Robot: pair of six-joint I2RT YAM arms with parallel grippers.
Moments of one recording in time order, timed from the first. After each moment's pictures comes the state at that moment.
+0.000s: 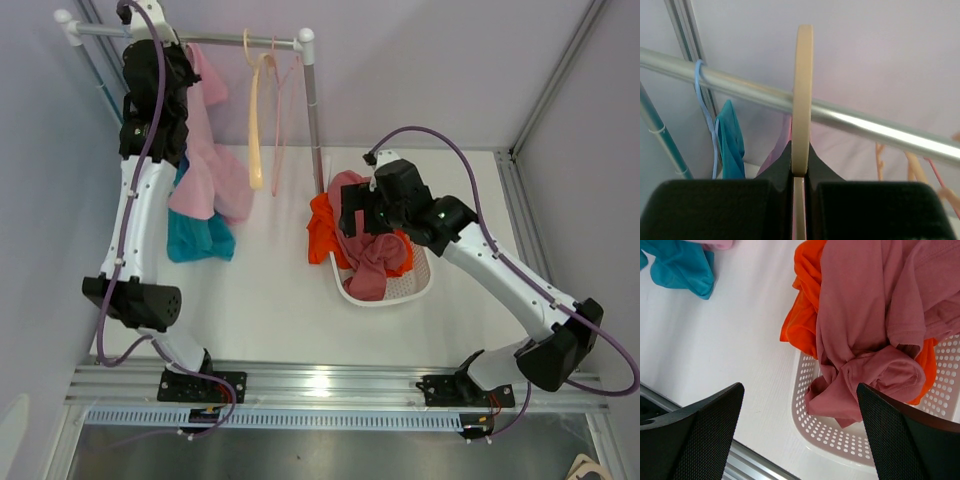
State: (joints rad) left arm -0.12 1.74 2.17 -0.31 -0.34 -0.06; right arm 0.71 1.43 1.47 -0.72 0.10 0.39
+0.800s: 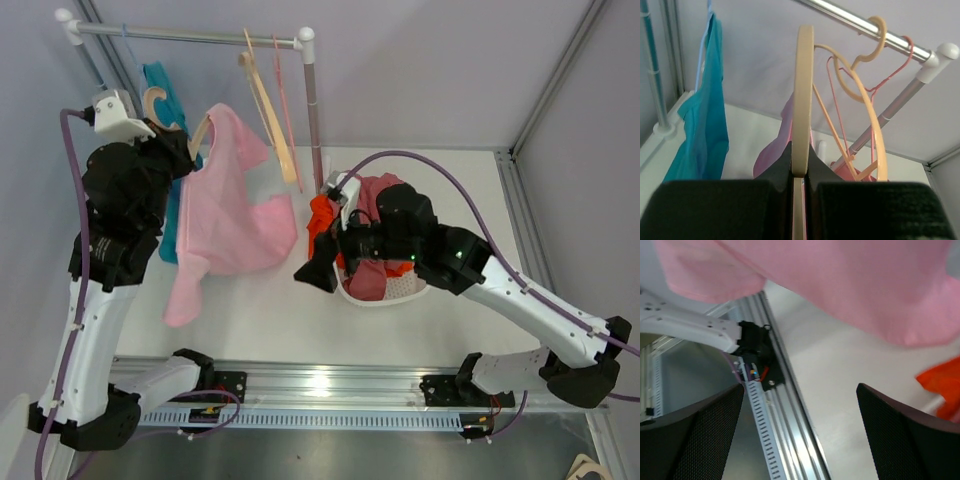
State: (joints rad) left arm -0.29 1.06 1.60 -0.50 -0.33 -0.33; right arm 0.96 1.25 1.46 -0.54 -0.29 0.25
